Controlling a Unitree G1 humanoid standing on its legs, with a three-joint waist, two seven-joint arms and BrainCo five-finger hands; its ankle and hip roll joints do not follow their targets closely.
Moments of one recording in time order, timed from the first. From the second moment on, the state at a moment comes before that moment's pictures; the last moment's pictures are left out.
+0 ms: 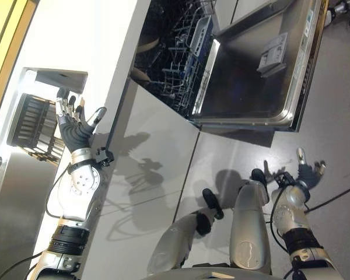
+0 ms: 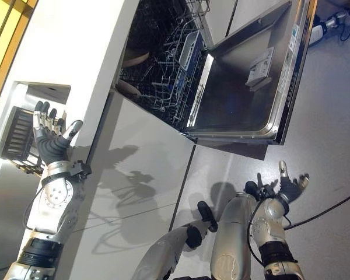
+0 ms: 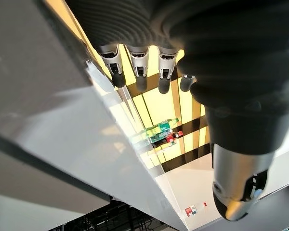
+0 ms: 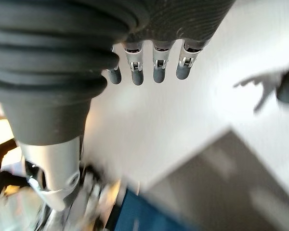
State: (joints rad) left arm -0.16 0.49 -0.08 -0.04 -0.45 -0.34 0.57; right arm -0.23 -0.31 0.01 0.48 0.82 -0.42 -0.62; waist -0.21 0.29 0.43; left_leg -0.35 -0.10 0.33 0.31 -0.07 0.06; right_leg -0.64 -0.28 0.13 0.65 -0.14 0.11
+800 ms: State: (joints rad) left arm -0.18 0.61 -0.05 -0.13 -0.45 -0.34 0.55; right arm -0.47 -0.45 -0.02 0.52 0.90 -0.32 -0.22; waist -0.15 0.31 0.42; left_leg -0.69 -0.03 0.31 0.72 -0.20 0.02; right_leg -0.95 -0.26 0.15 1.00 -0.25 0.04
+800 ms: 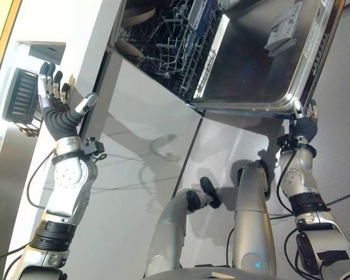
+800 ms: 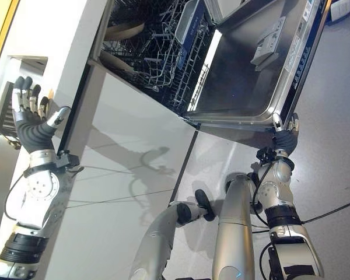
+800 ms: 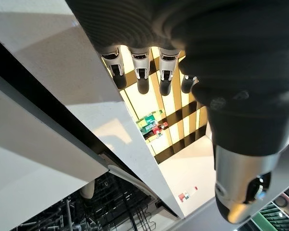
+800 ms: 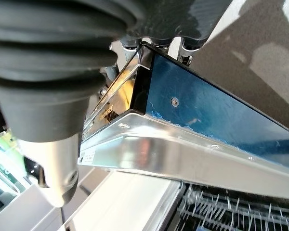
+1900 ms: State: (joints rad) left arm -0.16 0.56 -0.07 -0.04 -0.58 -0.29 0.41; right arm -0.37 -0.51 0.16 0.31 0.93 -0.09 -0.17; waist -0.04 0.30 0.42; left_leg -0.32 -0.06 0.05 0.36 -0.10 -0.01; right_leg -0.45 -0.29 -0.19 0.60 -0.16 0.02
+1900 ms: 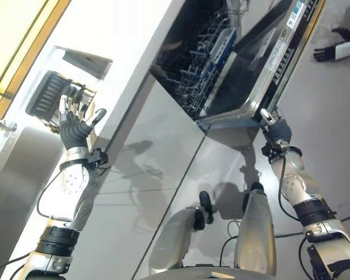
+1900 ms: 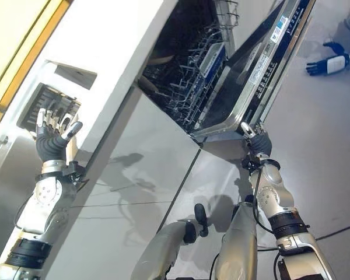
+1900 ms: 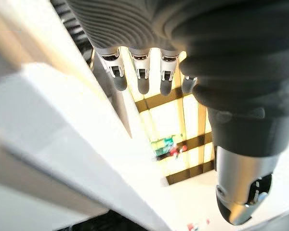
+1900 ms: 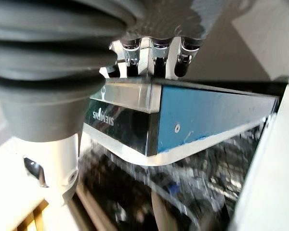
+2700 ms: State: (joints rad) left arm -0.14 0.53 -0.01 -0.05 -0.52 -0.20 0.26; right arm -0.32 -0.33 0.13 0.30 0.95 -0.22 -0.21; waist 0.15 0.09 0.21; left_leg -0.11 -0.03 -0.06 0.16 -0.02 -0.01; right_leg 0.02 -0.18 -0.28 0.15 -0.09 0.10
